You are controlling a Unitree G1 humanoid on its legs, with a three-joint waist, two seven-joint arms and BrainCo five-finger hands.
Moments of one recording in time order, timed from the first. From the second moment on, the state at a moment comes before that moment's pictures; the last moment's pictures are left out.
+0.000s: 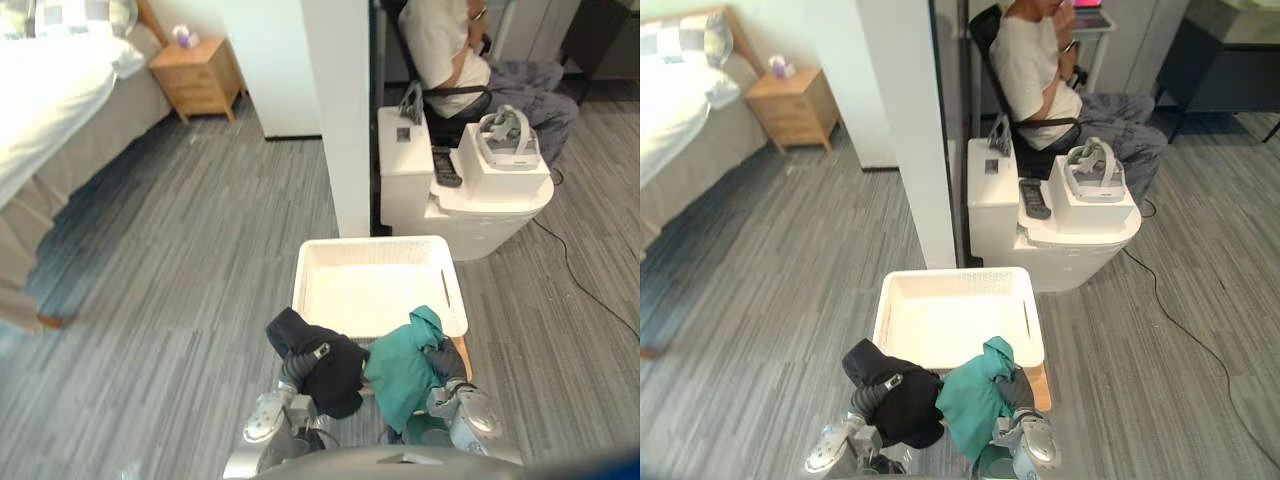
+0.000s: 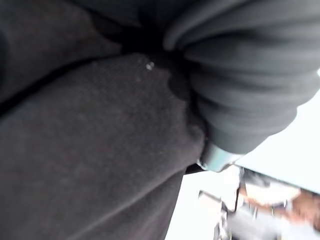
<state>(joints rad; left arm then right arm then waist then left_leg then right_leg) 0.25 0.13 -0.32 0.37 -0.48 -0.16 -0.09 0.23 -0.10 0.21 0.39 0.37 -0.16 -0.05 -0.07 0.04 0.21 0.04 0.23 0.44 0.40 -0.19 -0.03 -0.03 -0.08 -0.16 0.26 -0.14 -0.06</state>
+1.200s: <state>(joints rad) 0.33 0.13 -0.18 0.14 -0.53 -0.02 -0.07 0.10 -0.30 -0.03 -0.02 0.25 -0.14 -0.06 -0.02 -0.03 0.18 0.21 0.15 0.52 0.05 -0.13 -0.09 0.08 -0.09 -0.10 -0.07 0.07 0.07</state>
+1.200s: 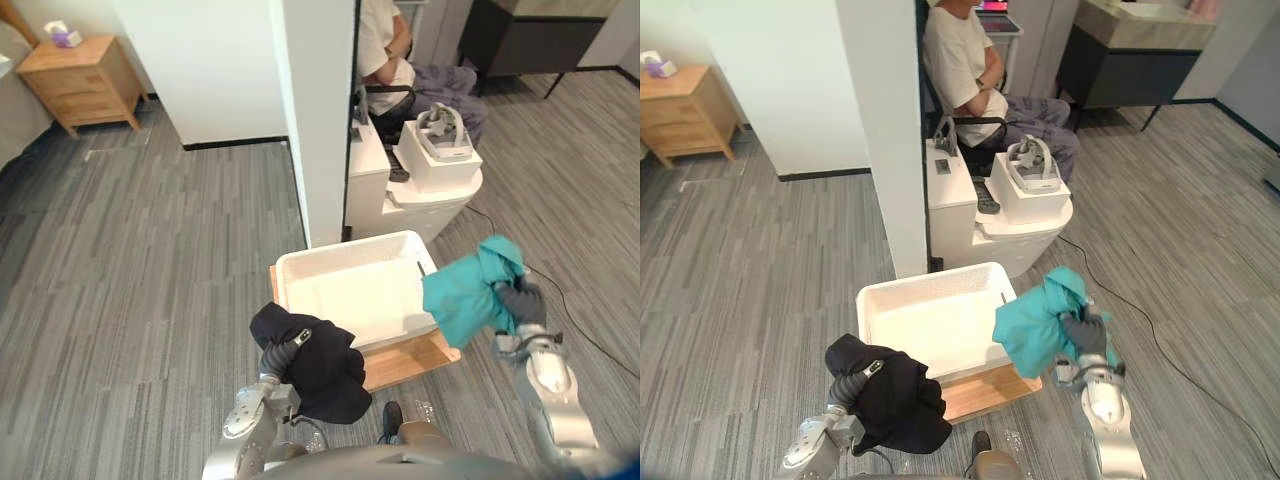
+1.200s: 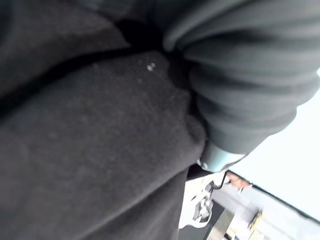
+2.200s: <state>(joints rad) 0.15 0.15 -0.16 0.14 -0.48 -0.03 -0.06 -0.45 -0.12 0.26 0.42 0.33 0.06 -0.13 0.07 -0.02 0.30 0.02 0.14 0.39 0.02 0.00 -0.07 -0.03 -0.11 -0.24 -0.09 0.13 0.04</state>
